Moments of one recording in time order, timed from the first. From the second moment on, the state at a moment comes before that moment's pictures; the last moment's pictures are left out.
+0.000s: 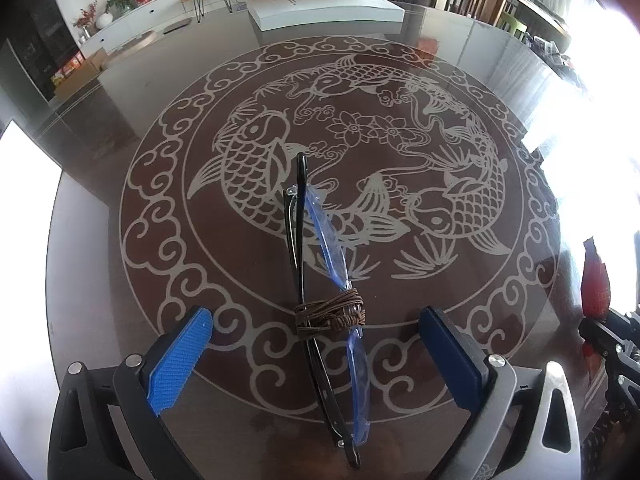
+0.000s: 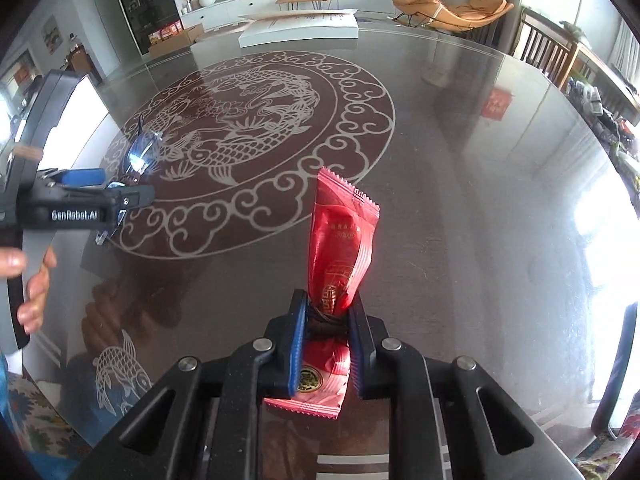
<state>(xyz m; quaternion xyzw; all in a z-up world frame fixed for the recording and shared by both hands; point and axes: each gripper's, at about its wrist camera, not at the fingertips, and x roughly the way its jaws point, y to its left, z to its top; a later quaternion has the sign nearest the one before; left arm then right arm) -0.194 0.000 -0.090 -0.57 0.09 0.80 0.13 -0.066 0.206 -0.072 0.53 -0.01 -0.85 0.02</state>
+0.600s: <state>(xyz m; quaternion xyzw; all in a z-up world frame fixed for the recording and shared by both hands) -0.095 -0.057 -0.023 -0.45 0.01 0.87 0.22 -0.057 0.218 -0.038 0.50 -0.09 -0.86 0.06</state>
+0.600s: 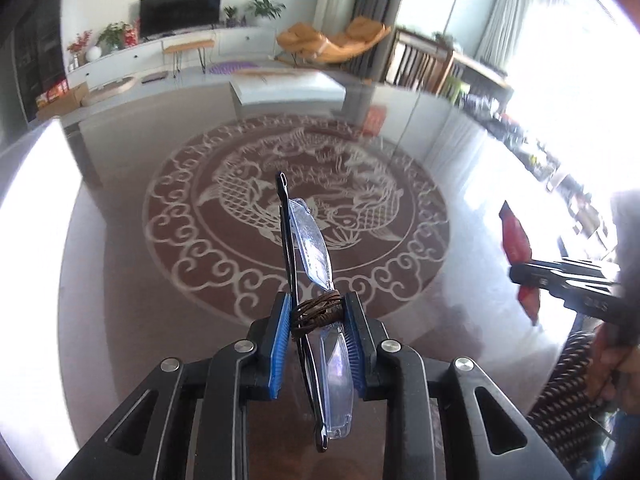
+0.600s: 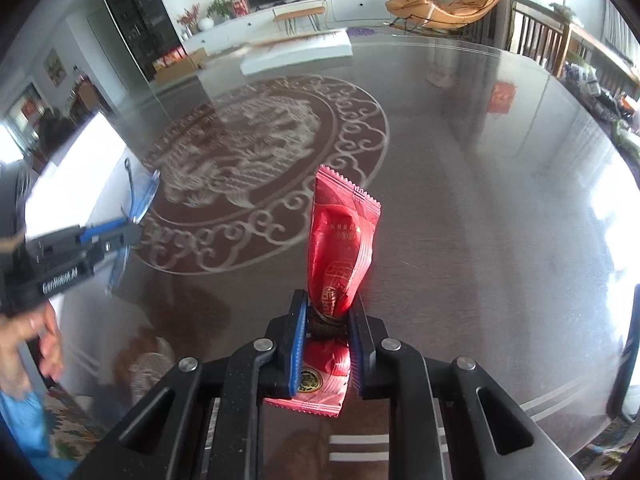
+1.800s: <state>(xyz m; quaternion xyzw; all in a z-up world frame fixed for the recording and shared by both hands) 0.014 -0.354 0.031 -0.43 -0.08 0.85 -0.29 -0.107 -0.227 0.060 0.49 0.11 -0.78 0.38</state>
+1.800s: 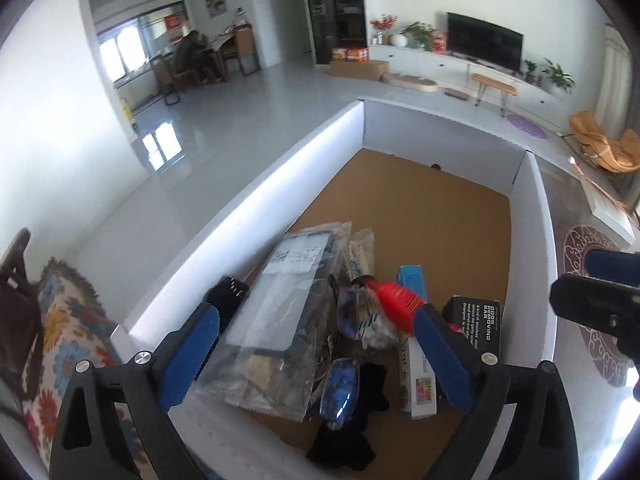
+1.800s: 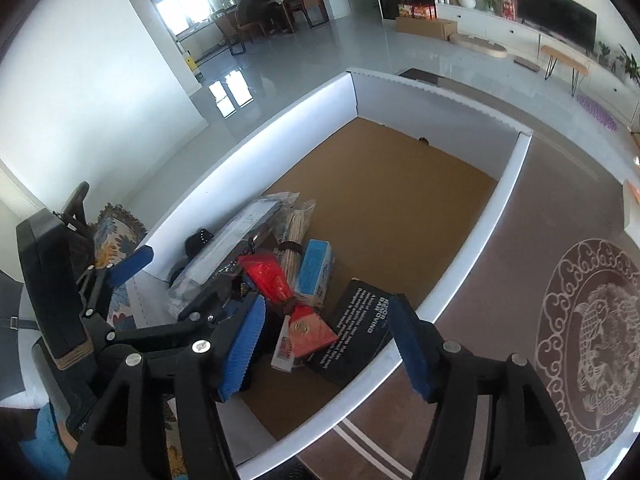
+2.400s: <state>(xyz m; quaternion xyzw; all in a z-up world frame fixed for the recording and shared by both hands) 0.037 -0.349 0.061 -0.41 -0.12 0.85 -0.31 -0.093 -0.218 0.081 0.44 0.18 -0.80 0.36</state>
